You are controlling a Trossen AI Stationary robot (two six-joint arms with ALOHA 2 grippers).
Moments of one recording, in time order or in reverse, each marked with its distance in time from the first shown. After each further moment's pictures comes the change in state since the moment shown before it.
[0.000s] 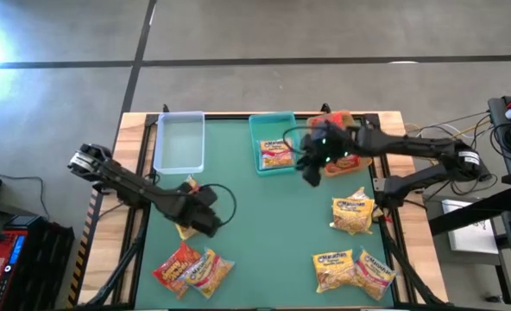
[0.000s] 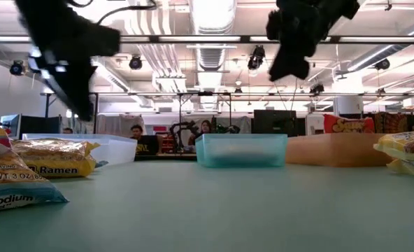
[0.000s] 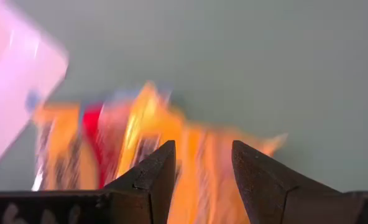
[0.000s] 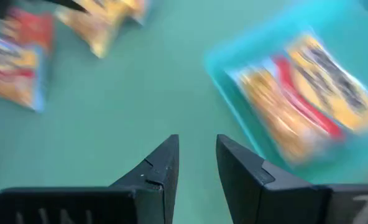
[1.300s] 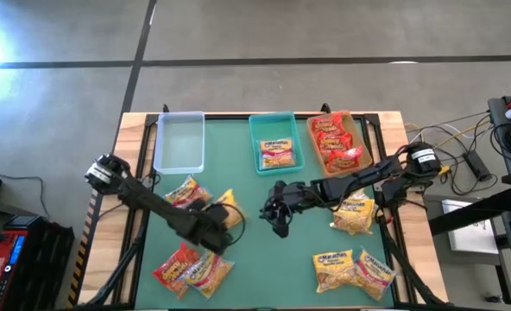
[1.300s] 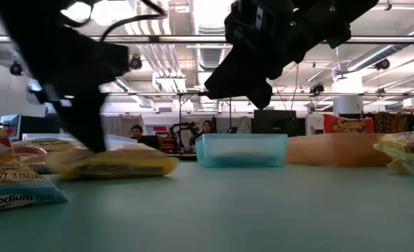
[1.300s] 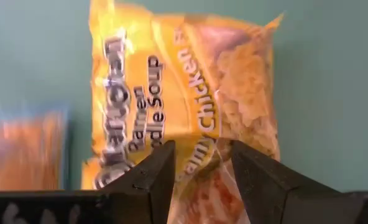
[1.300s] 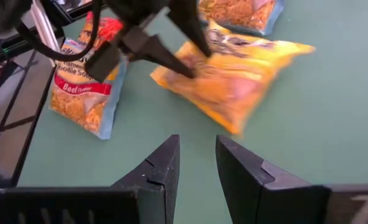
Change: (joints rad) left arm -0.071 0.212 -0.009 0.328 -0.100 -0.011; right arm 0.430 0.419 -0.079 0.745 0.210 0.237
